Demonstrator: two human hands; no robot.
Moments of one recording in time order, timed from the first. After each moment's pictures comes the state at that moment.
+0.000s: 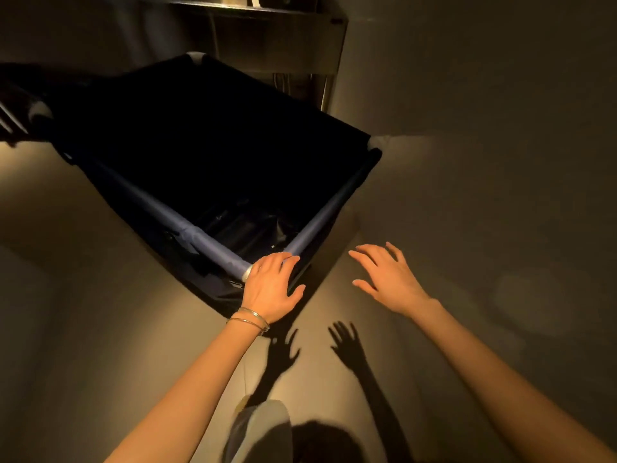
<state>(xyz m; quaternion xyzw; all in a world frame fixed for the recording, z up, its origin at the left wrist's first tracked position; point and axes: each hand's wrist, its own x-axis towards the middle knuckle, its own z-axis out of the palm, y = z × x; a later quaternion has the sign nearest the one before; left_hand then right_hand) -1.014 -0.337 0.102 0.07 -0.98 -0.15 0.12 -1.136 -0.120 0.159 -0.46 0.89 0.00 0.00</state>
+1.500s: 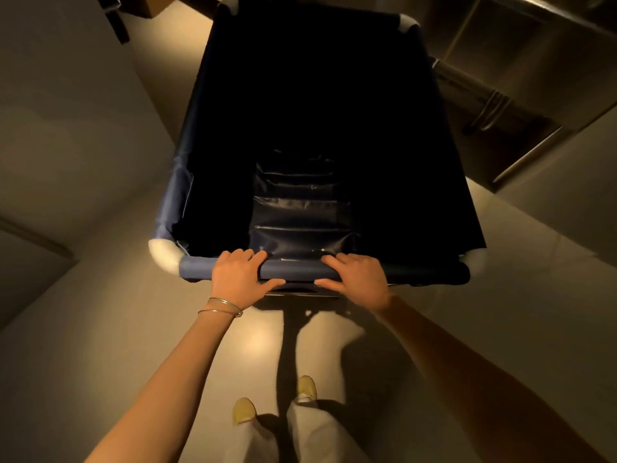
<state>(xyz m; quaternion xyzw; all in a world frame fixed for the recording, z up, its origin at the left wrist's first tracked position) -1.200 -0.366 0.044 0.50 -0.86 0.00 0.10 -1.447 -0.320 0.054 -0.81 0.59 -0.04 -0.02</state>
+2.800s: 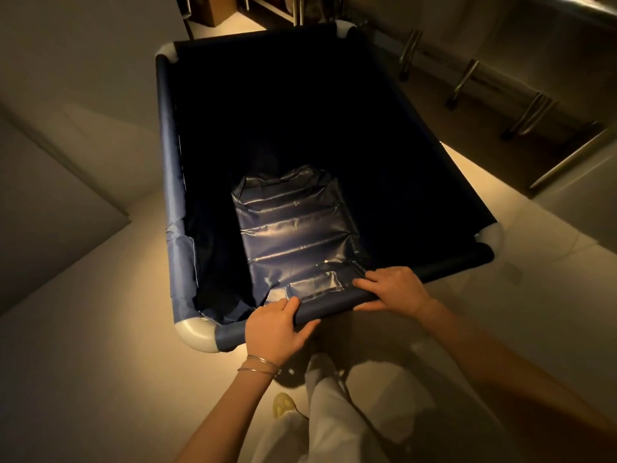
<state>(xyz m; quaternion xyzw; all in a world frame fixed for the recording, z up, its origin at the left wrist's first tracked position) -1.232 -0.103 0.047 0.59 -0.80 -0.06 0.14 -1.499 -0.165 0.040 -0.91 0.38 -0.13 -0.09</state>
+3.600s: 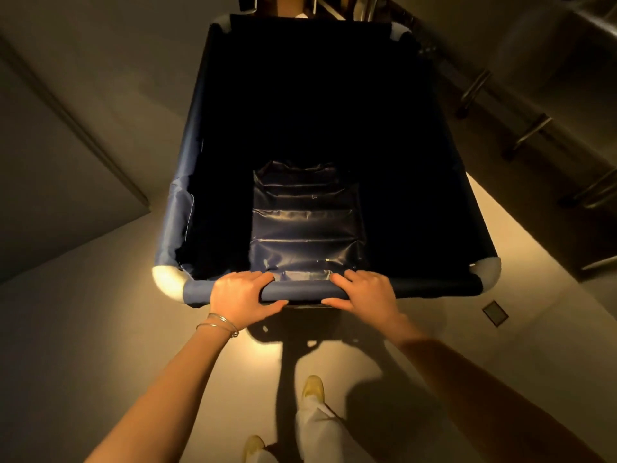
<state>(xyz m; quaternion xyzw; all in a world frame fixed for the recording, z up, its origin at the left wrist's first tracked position) -1.168 -0.313 0.038 0.59 -0.78 0.00 0.20 -1.433 -0.360 0.041 -0.90 0.41 -0.12 -0.08</state>
